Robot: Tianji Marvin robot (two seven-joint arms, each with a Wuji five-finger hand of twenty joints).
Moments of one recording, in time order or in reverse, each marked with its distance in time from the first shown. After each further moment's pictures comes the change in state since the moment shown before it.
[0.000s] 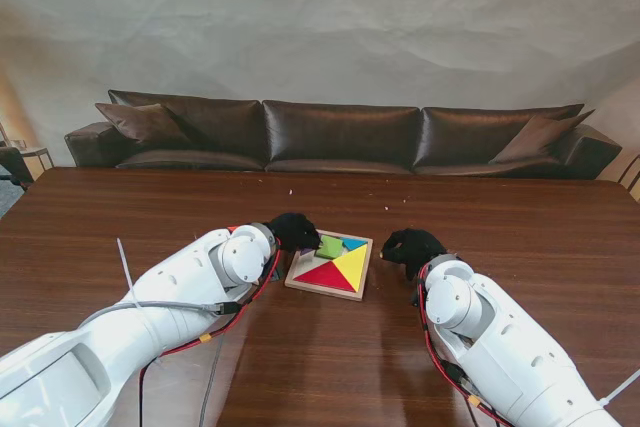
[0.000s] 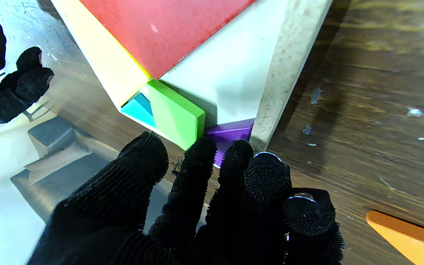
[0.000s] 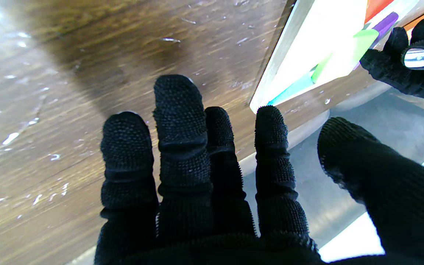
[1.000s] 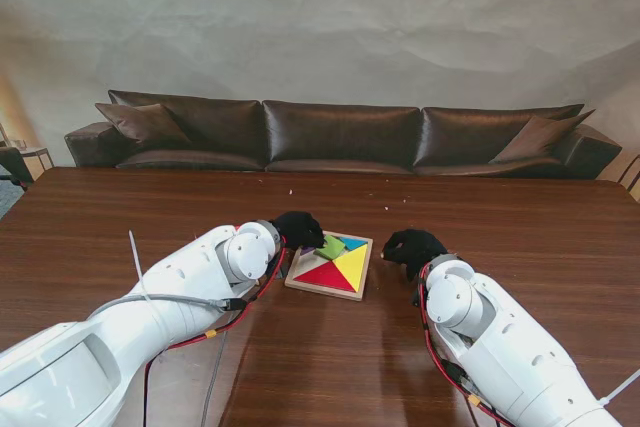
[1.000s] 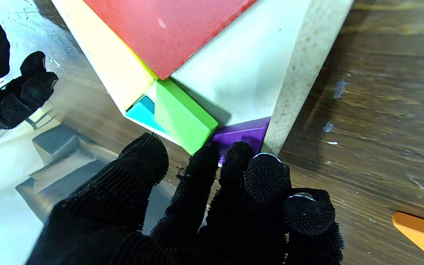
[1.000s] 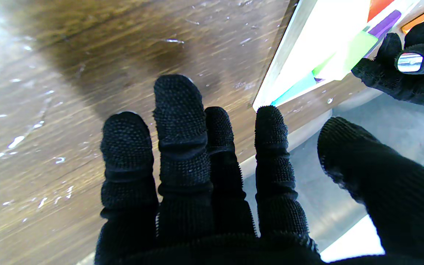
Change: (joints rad) left arm -0.037 -0.033 0.038 0.065 -0.005 -0.034 -0.005; right arm 0.003 -0.001 0.003 0.007 0.012 0.003 0.004; left_hand -0.012 0.000 0.015 0.018 -0.049 0.044 -0.024 -0.045 -0.020 0.010 0.007 0.010 -0.012 0.000 0.004 0.009 -0.017 0.000 -0.019 0.013; right_hand 0.000 0.000 0.000 0.000 0.000 0.000 0.000 0.000 0.000 0.000 0.000 0.000 0.000 0.000 0.000 0.000 0.000 0.000 0.000 0.000
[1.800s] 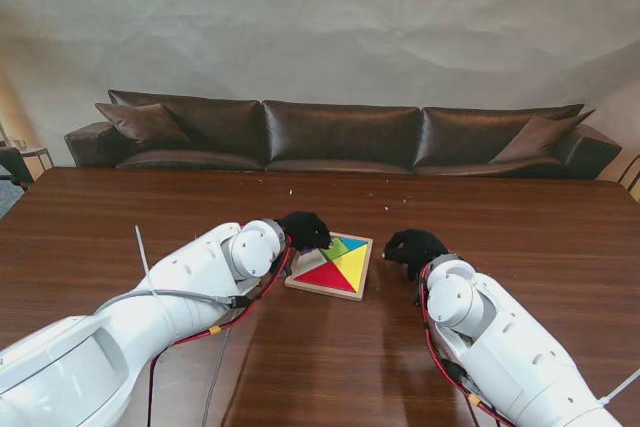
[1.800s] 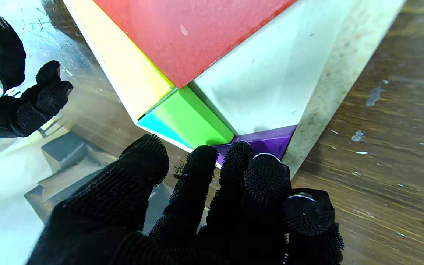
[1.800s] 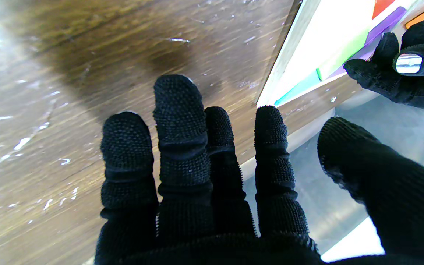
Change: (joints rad) left arm -0.025 -0.027 0.025 0.043 -0.018 -0.030 -0.025; right arm 0.003 -0.002 0.003 0.009 0.009 0.001 -0.001; left_hand 0.000 0.009 0.000 0.000 -0.001 -0.024 0.005 0.005 0.000 0.000 0.000 0.000 -0.001 0.000 0.001 0.001 -0.008 0.000 0.000 0.003; right_hand 0.000 0.000 0.000 0.000 0.000 0.005 0.000 0.000 0.000 0.000 0.000 0.000 0.000 0.000 0.000 0.000 0.000 0.000 0.000 0.000
